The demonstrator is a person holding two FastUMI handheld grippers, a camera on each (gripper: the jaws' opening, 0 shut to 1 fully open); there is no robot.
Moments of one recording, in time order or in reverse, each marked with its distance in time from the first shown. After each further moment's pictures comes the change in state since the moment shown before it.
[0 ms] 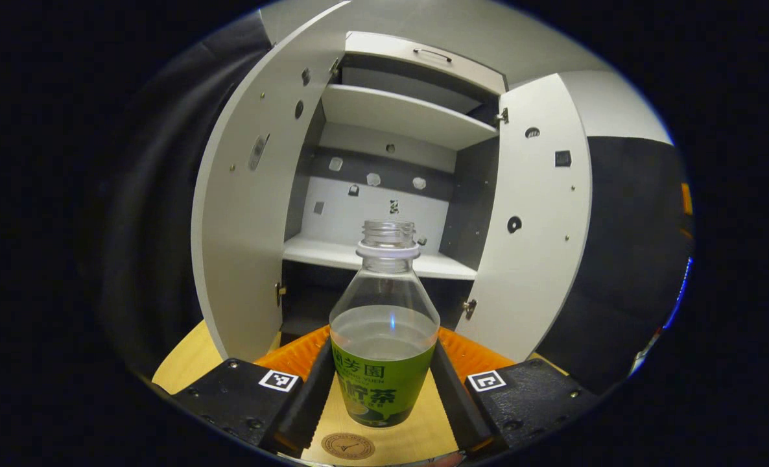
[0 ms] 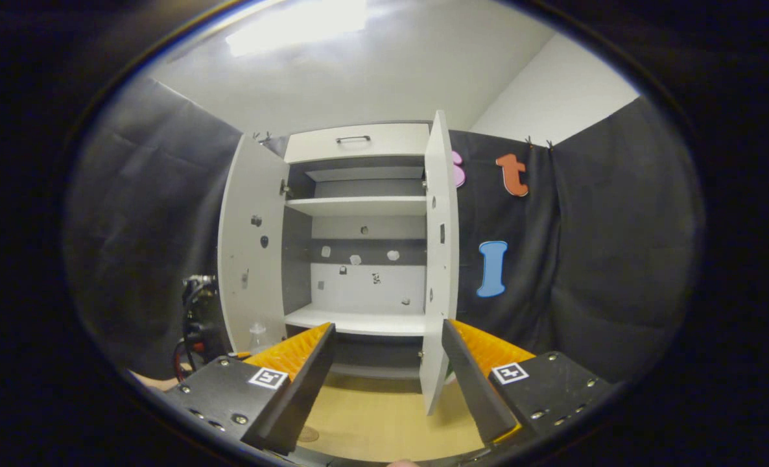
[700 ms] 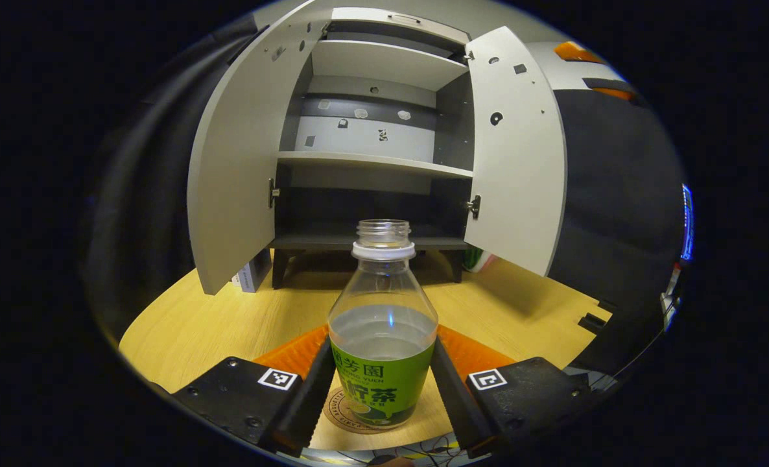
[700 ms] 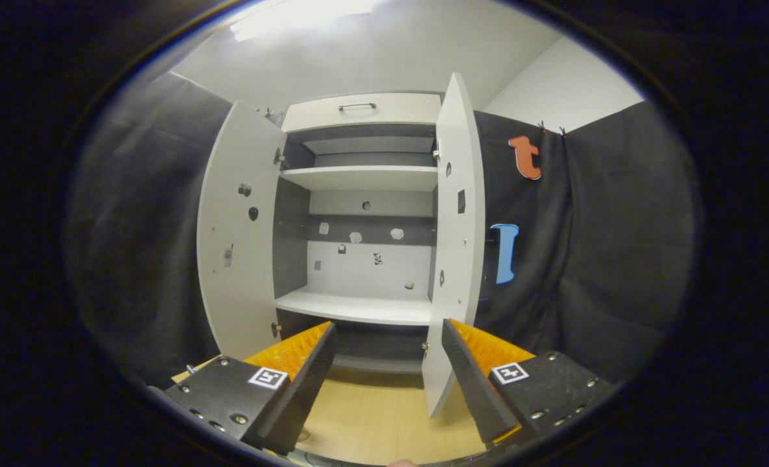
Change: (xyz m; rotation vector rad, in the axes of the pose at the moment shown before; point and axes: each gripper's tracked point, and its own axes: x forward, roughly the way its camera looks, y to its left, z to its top) left arm -0.017 0.010 -0.188 0.127 0.118 -0.092; right arm 0.057 0.009 -0.051 -0.036 0.101 0.004
